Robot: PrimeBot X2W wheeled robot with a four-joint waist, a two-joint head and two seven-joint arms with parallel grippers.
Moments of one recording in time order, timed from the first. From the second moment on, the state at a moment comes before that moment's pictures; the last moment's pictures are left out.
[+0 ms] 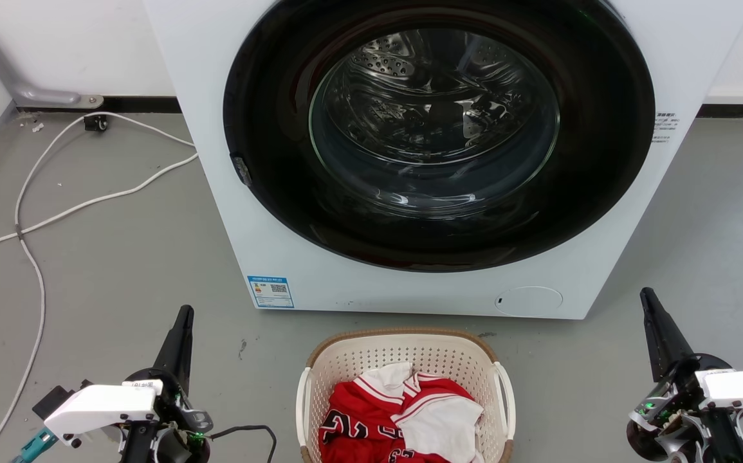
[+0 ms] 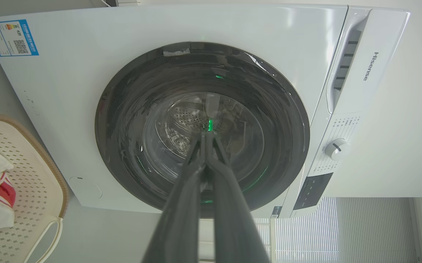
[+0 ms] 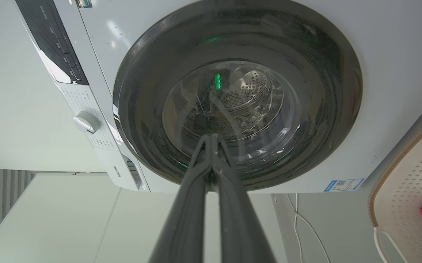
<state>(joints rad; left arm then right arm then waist) -0.11 0.05 0.11 0.25 -1.61 -0.13 0.11 -0.10 -0.05 -0.11 0.25 1.61 0.13 0.12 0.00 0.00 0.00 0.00</state>
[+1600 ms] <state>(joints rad) -0.04 0.05 0.02 0.10 -0.91 -0.04 -0.05 -0.01 -0.05 -0.06 0.09 0.78 0.13 -0.05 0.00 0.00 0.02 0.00</state>
